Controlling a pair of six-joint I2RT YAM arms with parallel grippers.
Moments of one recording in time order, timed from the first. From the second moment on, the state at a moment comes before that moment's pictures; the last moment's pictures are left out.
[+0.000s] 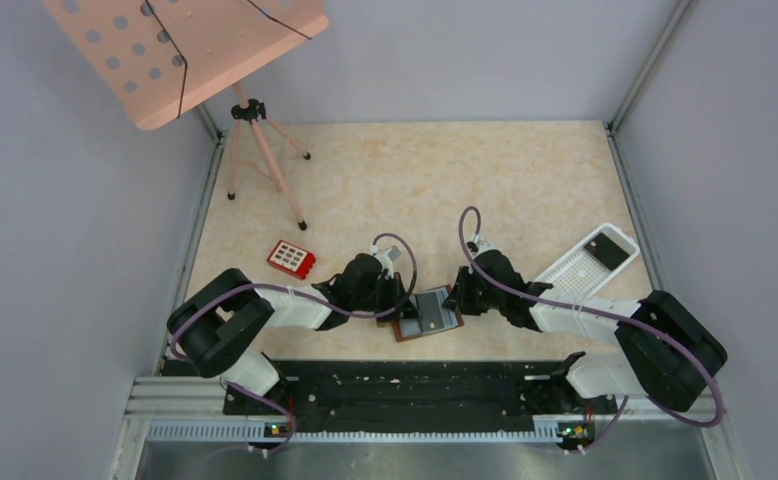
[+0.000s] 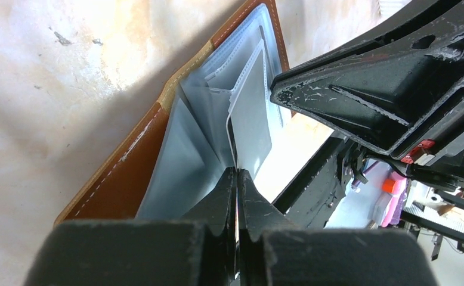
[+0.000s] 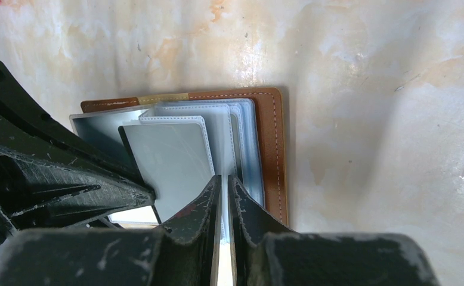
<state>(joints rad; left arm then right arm) -0.81 1.54 0.50 0.39 0.37 -0.93 0.71 1.30 0.43 0.09 -0.11 0.75</state>
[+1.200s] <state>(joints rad) -0.75 1.58 0.46 0.59 0.62 -0.82 0.63 1.26 0.41 0.18 -0.38 0.60</state>
